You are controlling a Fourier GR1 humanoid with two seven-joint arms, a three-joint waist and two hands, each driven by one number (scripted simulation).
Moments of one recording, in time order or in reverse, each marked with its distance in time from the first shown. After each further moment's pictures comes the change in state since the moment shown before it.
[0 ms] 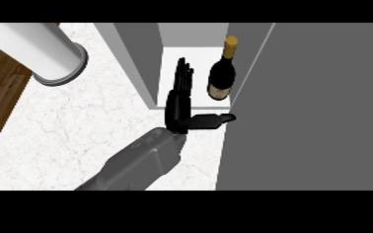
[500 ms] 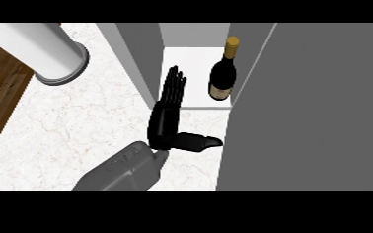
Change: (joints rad) left arm 0.158 0.153 -0.013 -0.308 -0.166 -0.013 0.092; right arm 0.033 -0.024 -0.038 -0.006 -0.010 0.028 -0.036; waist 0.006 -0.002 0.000
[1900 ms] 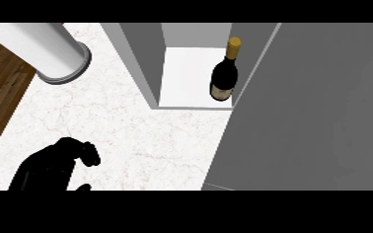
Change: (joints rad) left arm 0.600 0.696 0.209 -0.768 -0.070 -0.282 0.068; right arm 0.045 -0.007 0.388 -0.056 -0.101 0.133 0.150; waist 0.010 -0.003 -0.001
